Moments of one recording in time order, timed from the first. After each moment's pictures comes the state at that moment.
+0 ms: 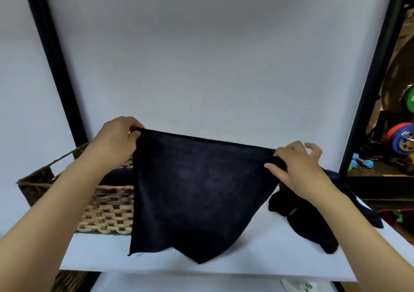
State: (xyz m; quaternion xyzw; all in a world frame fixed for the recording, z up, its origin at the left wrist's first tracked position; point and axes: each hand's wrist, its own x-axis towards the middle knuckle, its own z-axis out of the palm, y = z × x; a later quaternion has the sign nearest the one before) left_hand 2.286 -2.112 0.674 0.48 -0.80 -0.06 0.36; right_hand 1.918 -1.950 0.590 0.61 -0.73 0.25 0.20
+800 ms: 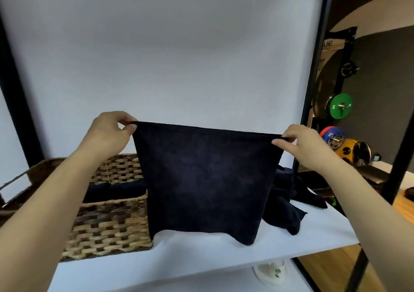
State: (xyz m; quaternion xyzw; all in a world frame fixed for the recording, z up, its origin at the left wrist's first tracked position) left_hand 2.278 -2.133 0.700 0.40 -0.79 -0.22 0.42; right_hand 1.908 -1.884 0.668 0.52 -0.78 0.31 0.17
